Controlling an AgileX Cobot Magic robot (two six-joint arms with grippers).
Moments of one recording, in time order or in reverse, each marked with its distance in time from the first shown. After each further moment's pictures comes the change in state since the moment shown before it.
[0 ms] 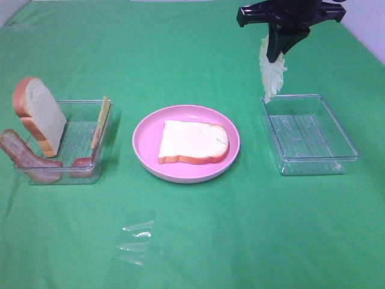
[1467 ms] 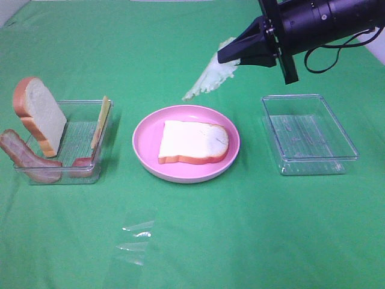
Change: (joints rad) left arm 0.000 0.000 0.000 0.003 0.000 0.000; right arm -0.178 -0.169 0.606 1.174 -0.142 -0.637
